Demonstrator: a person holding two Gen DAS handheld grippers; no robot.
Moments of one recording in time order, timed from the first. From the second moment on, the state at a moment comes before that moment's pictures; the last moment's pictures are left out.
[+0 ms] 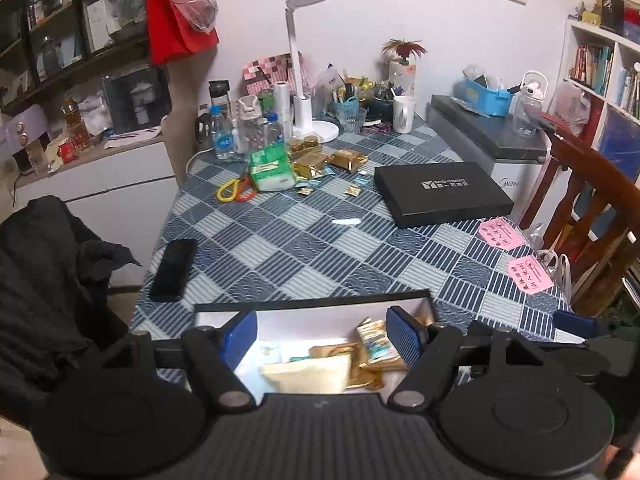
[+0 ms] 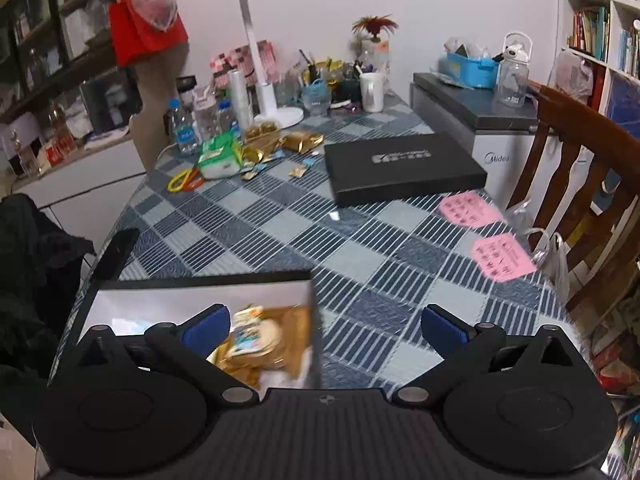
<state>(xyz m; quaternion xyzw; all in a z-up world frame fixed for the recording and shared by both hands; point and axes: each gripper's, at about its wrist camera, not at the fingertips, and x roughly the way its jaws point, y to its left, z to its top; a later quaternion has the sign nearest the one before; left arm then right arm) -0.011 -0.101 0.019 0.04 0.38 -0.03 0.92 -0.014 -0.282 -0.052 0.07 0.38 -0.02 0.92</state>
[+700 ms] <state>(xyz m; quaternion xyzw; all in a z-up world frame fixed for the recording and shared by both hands) 0.068 -0.257 -0.006 0.04 0.44 0.02 0.90 0.056 -0.441 -0.057 0.06 0.39 0.03 0.92</state>
